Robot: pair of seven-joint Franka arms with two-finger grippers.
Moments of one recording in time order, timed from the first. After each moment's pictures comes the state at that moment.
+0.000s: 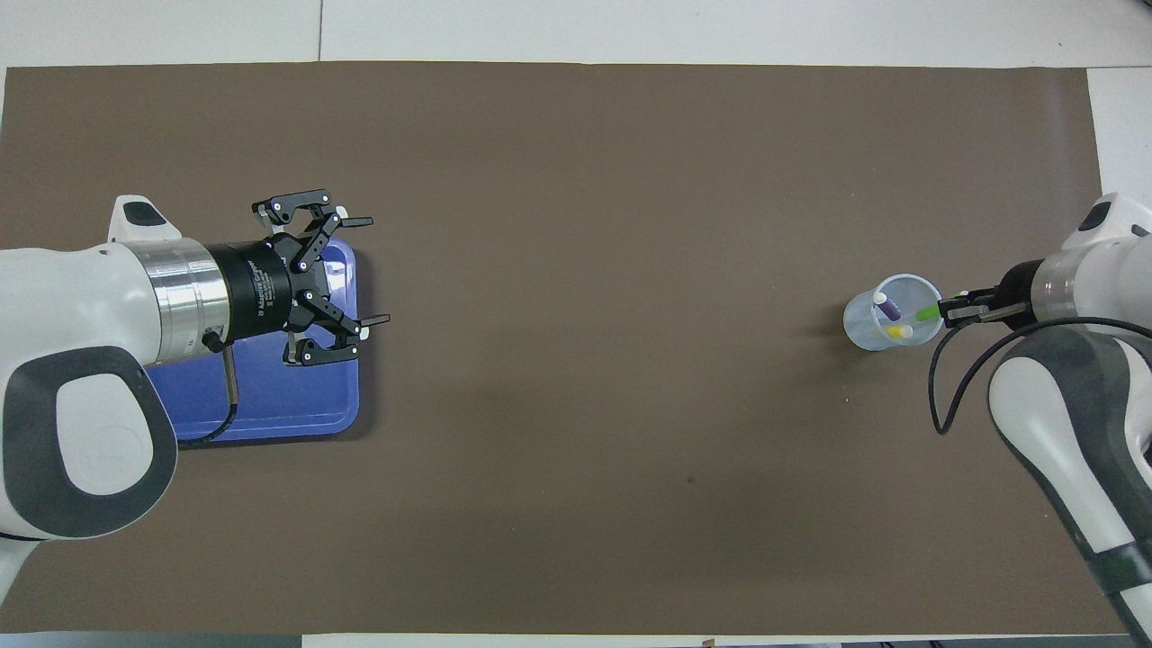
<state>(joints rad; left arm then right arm) 0.02 -0.17 -0.32 -2.11 -0.66 2.27 -1.43 0.03 -0.07 -0.11 -2.18 0.03 2.21 -0.28</state>
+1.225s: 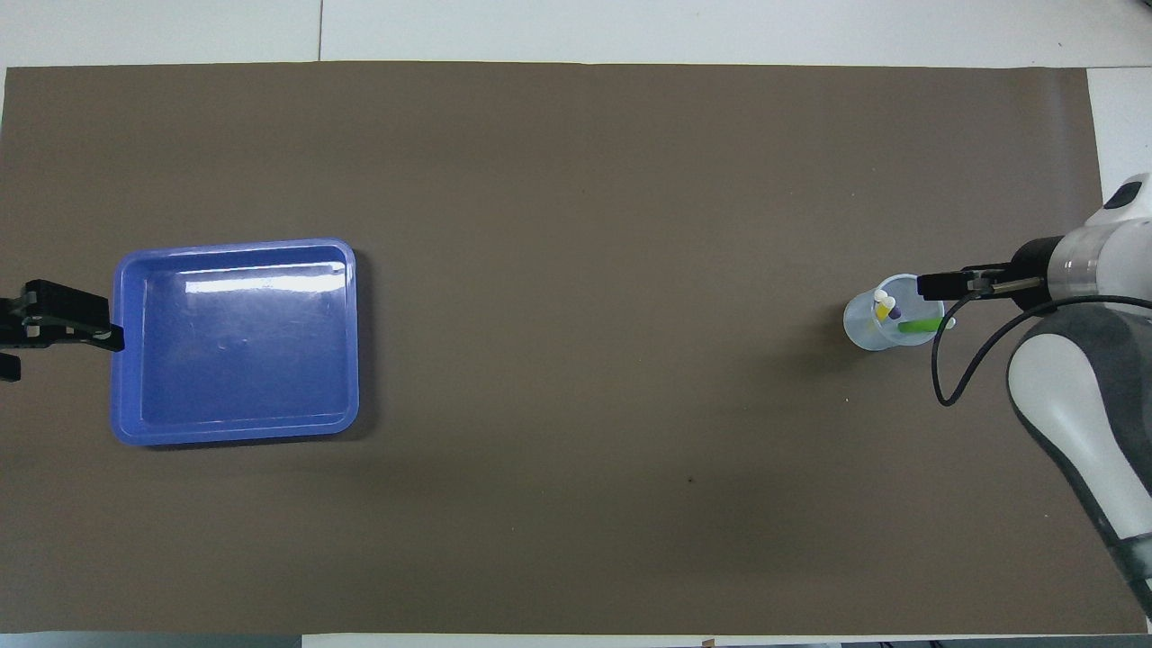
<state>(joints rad) 0.00 -0.12 -0.01 -1.69 -0.06 1.43 -0.17 0.03 -0.05 -0.12 -2.09 0.11 2.18 -0.23</state>
